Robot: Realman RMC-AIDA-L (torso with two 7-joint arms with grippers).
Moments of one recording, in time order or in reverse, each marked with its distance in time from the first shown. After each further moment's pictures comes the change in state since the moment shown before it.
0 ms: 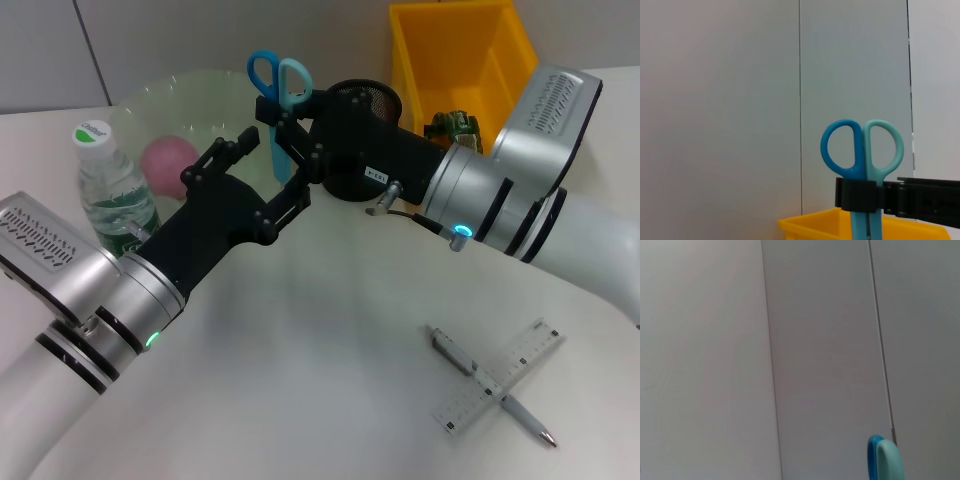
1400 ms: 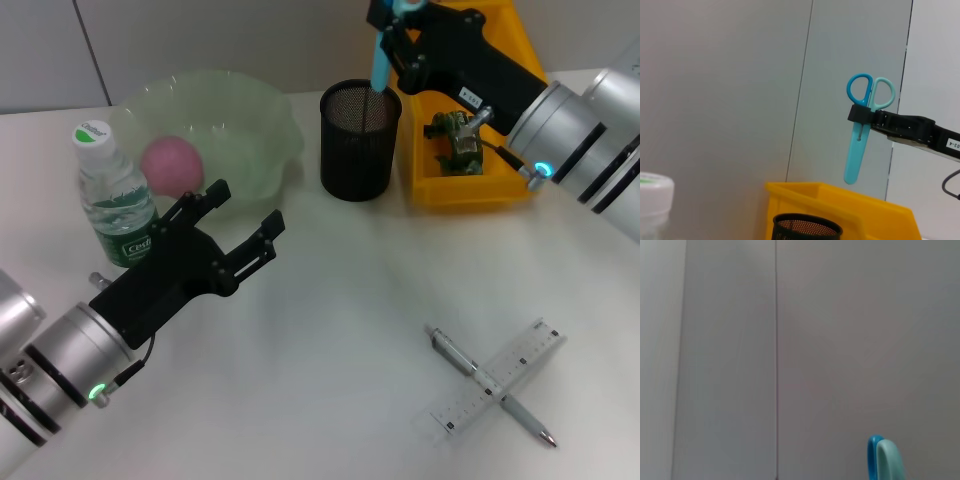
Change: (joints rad) left arm 0.108 0.012 0.173 0.116 0.000 0.088 -0.281; right arm -0.090 -0.005 0.159 -0.203 0.015 0.004 0.014
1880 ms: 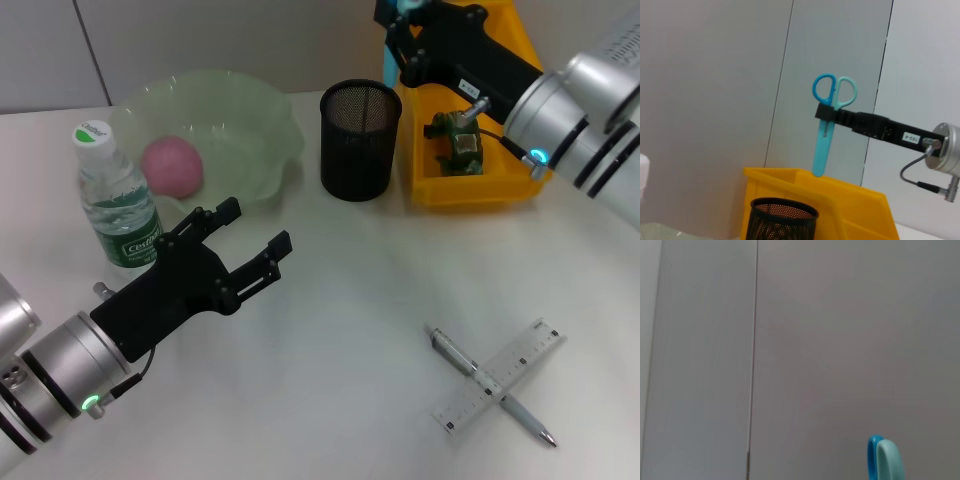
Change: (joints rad) left arm 0.009 0.000 0.097 0.053 0.000 0.018 -0.090; right arm 0.025 0.001 -0.002 -0.025 0.000 0.120 -0.022
